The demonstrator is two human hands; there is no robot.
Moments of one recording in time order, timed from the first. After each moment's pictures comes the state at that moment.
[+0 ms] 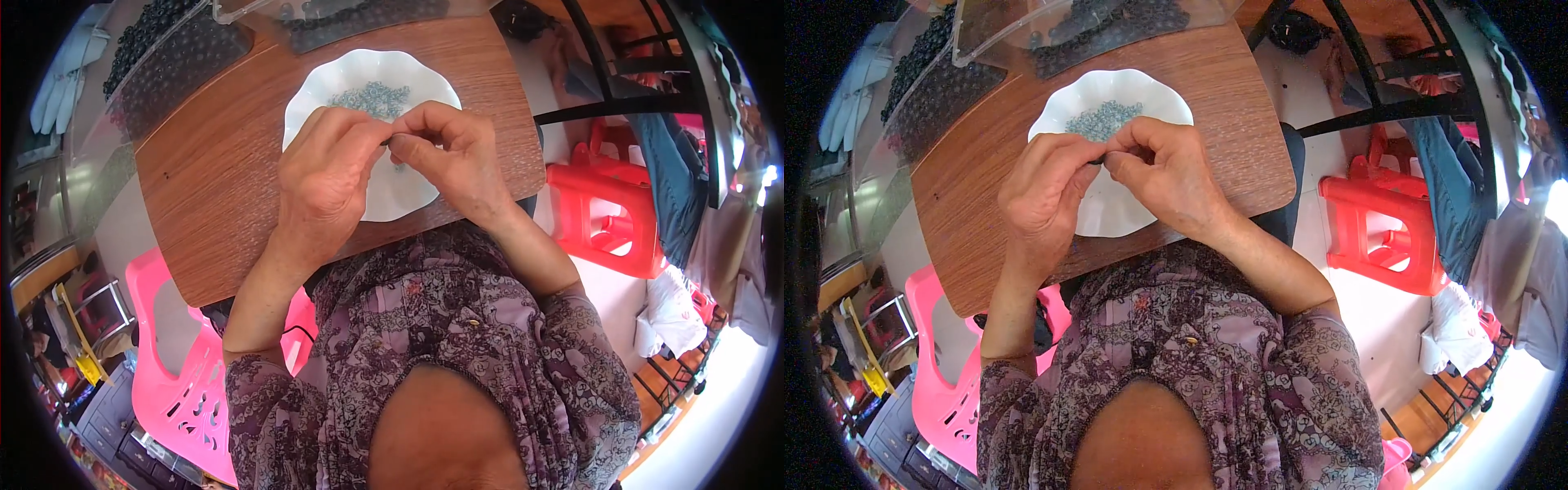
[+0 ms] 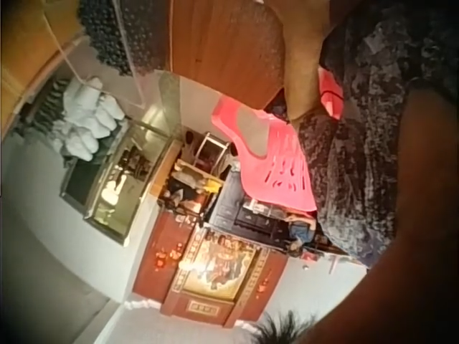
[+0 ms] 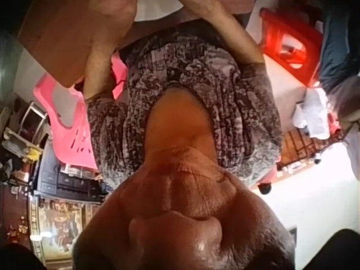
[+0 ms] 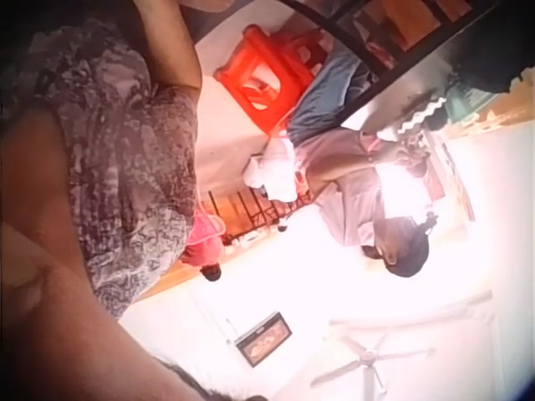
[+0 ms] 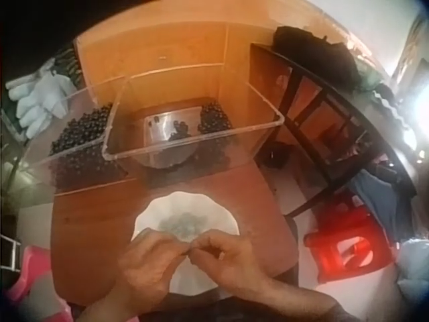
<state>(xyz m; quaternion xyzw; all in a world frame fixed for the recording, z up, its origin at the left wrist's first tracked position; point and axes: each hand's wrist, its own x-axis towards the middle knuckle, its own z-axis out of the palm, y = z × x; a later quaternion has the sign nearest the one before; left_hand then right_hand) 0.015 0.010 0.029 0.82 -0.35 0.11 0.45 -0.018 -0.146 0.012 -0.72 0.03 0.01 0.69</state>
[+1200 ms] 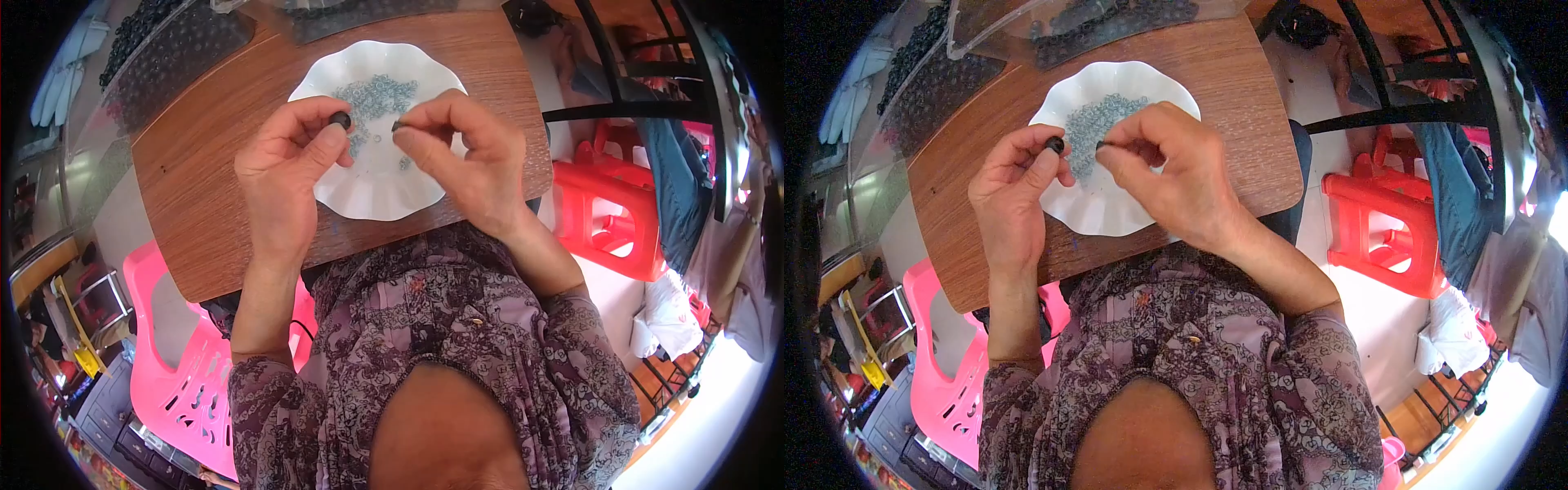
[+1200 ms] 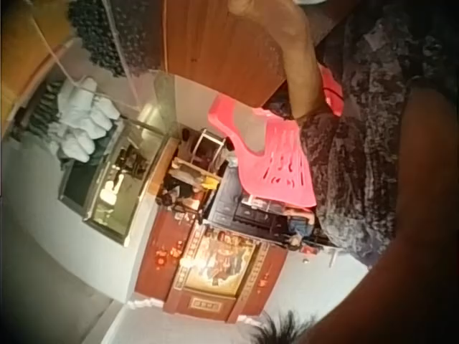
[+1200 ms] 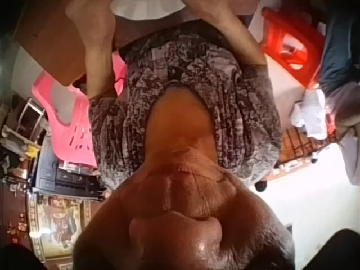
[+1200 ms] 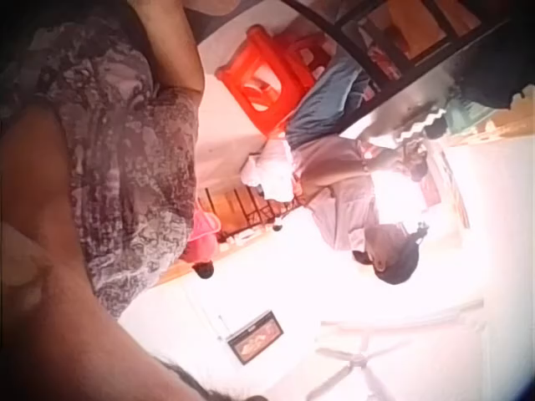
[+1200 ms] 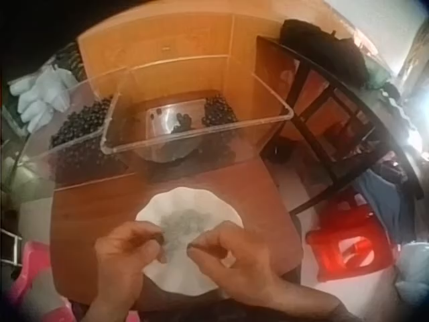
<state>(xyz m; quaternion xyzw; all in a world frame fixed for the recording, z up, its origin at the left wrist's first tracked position) 0.016 0.026 0.021 0.66 -0.04 -0.11 0.74 -0.017 -0.144 0.020 -0.77 -0.01 -0.11 0.63</state>
